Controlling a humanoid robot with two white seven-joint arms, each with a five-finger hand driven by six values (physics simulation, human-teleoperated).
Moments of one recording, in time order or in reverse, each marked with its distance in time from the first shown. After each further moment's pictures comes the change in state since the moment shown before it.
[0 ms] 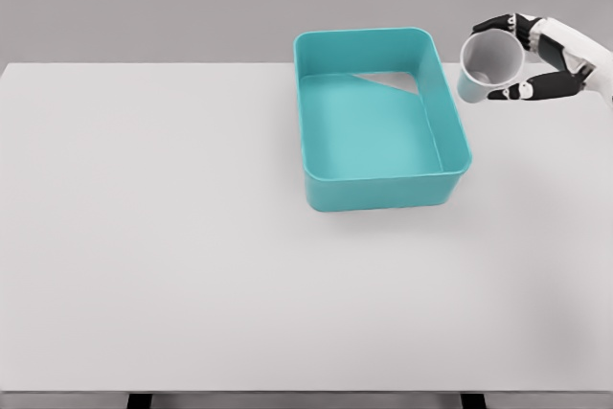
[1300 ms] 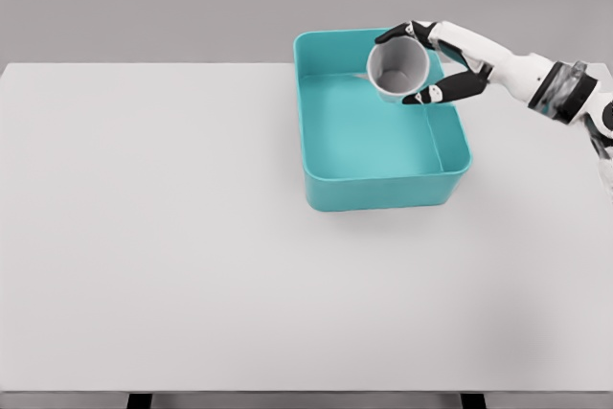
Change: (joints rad) left arm -0.002 0.000 0.000 0.000 0.000 0.000 0.000; right arm -0.063 0.186 0.043 -0.077 0.214 0.042 0.000
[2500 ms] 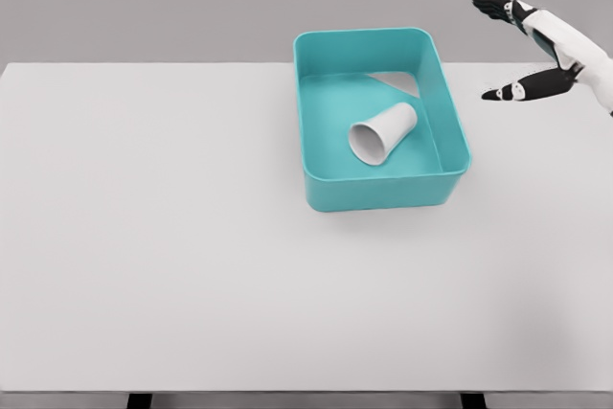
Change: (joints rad) left arm 0.000 0.000 0.000 0.000 0.000 0.000 0.000; right arm 0.204 -0.036 -0.385 -0.057 0.141 -0.003 0.000
